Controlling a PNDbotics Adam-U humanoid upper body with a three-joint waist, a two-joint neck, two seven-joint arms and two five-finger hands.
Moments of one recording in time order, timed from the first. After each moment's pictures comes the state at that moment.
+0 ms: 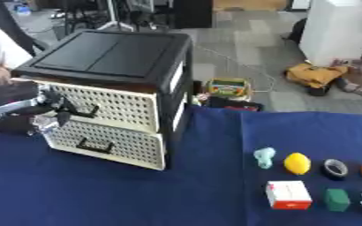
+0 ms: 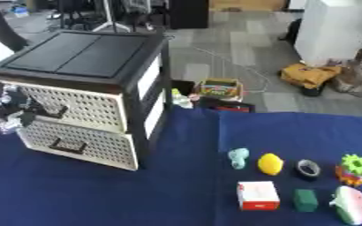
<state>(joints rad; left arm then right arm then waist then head) -1.02 0.88 -0.17 -1.09 -0.52 -0.65 -0.46 -0.36 -0.46 -0.15 -1.98 -0.06 0.05 -0.26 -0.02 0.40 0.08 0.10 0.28</state>
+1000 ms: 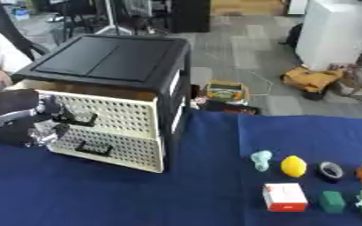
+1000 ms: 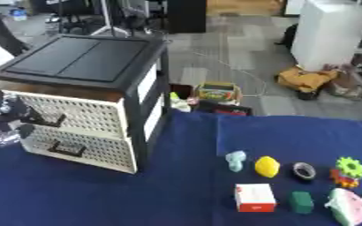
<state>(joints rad) -0.98 0.89 -0.20 -1.15 -0.59 -0.69 -0.41 -0.36 -0.46 -0.16 -1.98 -0.07 0.05 -0.27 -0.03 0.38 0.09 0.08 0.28</state>
